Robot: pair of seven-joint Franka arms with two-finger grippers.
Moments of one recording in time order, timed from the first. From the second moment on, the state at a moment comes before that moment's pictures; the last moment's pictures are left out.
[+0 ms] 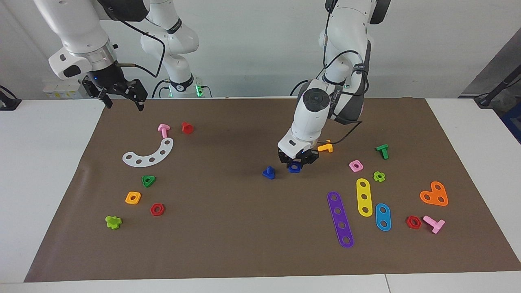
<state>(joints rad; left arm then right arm) -0.49 0.37 -0.06 -1.71 -0.03 2.09 -0.41 0.11 -0.03 -0.11 -1.58 -0.03 1.52 0.13</state>
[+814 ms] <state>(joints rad) -0.56 0.48 -0.06 -1.55 -0.03 2.05 -0.54 0.11 -0.03 -0.11 -1.58 -0.03 1.52 0.13</state>
